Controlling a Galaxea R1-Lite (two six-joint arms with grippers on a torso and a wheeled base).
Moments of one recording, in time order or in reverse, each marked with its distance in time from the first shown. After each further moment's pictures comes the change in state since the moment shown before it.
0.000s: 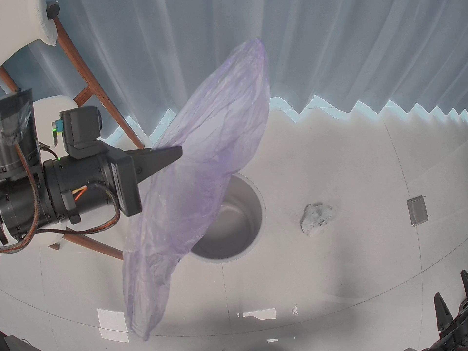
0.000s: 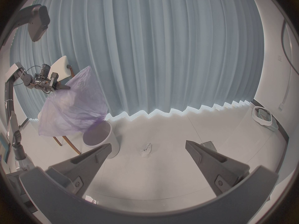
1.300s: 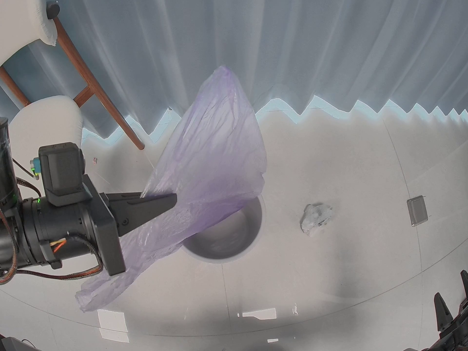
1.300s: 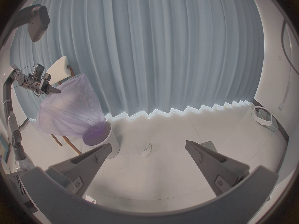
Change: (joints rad) left arm -0.115 -0.128 0.078 0.148 0.054 0.027; right arm 0.000 0.000 0.000 0.000 0.000 0.001
